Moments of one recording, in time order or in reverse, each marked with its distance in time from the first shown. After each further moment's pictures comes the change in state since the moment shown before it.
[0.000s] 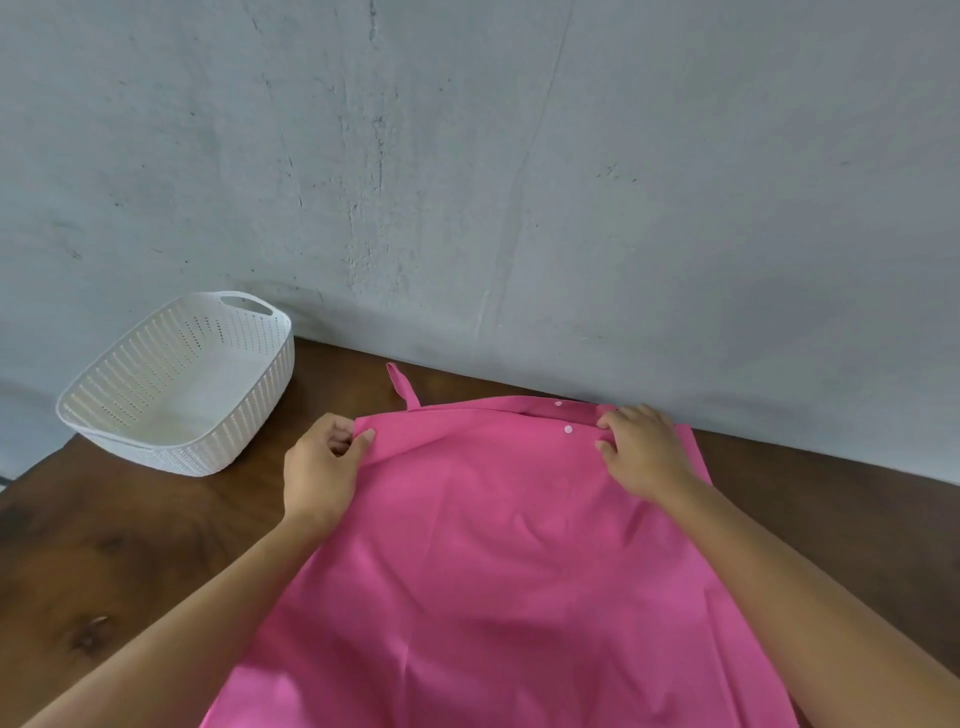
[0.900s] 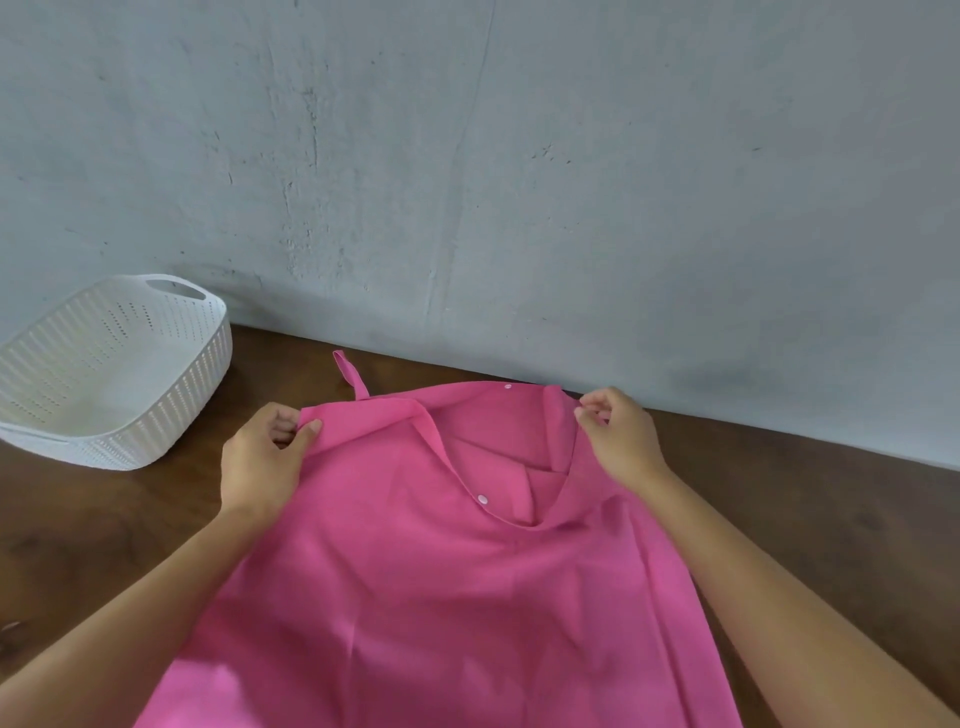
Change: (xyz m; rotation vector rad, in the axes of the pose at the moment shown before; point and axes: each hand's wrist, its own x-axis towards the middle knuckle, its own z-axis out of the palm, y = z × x) left_hand -0.006 0.002 -0.001 0.055 -0.009 0.038; right_hand -0.038 0.008 -0.024 0.686 0.136 0.358
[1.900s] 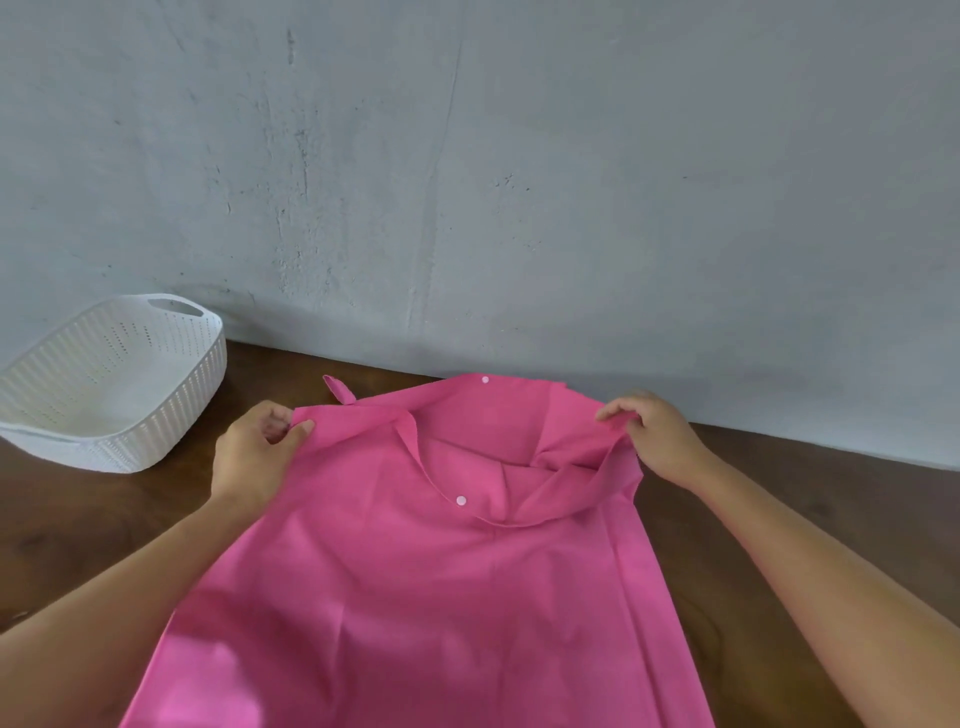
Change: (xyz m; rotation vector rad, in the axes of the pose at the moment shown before) left_hand -0.006 0.020 -0.016 -0.023 -0.079 0.004; right_hand -0.002 0.039 -0.085 -0.218 -0.134 -0.267
